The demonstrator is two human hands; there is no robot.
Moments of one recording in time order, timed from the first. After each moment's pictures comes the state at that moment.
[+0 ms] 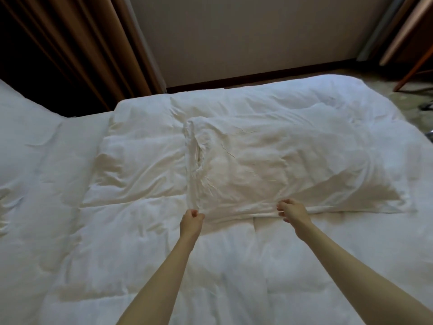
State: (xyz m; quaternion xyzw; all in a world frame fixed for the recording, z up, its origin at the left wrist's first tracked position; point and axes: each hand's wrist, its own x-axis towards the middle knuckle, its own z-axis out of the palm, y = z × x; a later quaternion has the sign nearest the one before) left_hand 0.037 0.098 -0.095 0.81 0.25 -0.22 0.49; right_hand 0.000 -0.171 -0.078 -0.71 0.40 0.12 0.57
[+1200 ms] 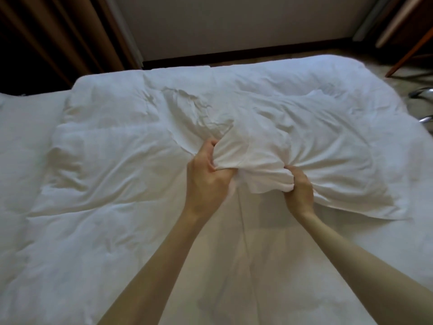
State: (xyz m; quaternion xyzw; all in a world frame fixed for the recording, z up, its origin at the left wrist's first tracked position) left_hand 0.117 0.002 0.034 0.77 -0.07 0.00 0.63; right_hand 0.077 -0.221 -0.109 -0.92 0.21 -0.13 0.30
